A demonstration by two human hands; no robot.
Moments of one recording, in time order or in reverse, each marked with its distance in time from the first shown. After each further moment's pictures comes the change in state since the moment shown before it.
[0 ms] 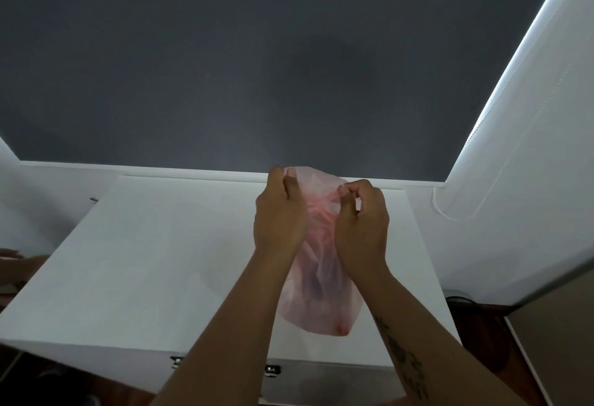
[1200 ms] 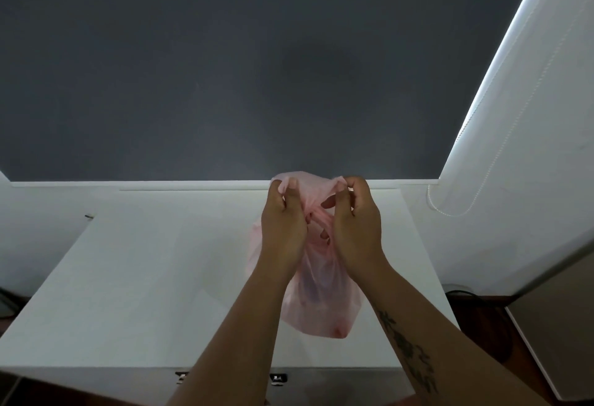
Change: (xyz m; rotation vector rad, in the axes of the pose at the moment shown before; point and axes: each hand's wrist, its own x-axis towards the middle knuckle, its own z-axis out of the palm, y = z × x) left_hand -0.007 0.002 0.004 -0.340 -0.117 -0.033; right_hand 0.007 -0.016 -0.005 0.128 -0.113 0.090
